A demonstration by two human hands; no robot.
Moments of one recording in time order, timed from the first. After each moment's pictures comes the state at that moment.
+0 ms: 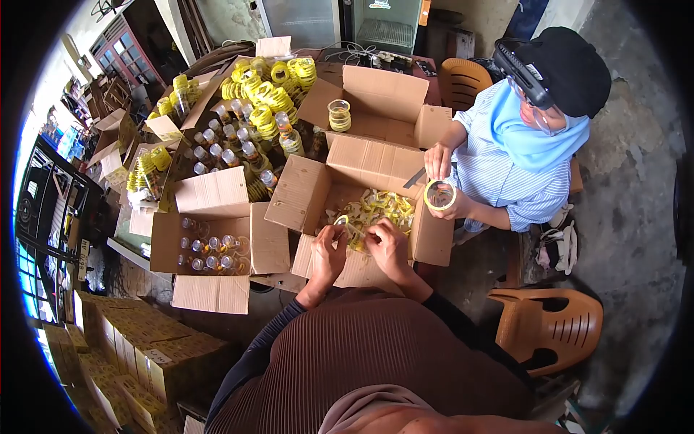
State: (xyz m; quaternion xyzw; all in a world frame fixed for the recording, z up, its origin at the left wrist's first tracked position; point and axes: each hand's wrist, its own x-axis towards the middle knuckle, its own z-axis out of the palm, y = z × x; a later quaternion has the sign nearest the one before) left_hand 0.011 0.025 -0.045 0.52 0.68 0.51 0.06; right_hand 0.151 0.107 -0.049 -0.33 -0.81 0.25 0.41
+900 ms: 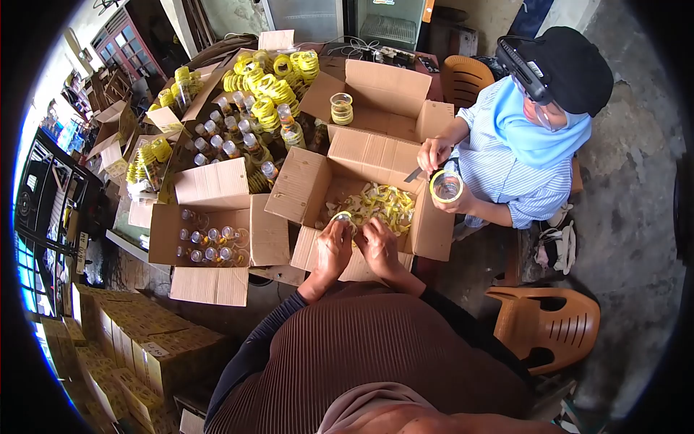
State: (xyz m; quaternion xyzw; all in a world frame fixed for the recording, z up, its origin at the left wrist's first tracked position) left_hand 0.020 0.024 -0.042 0.54 0.68 0.49 0.03; right_hand 0.141 0.090 -0.049 -0.29 -0.84 0.22 0.39
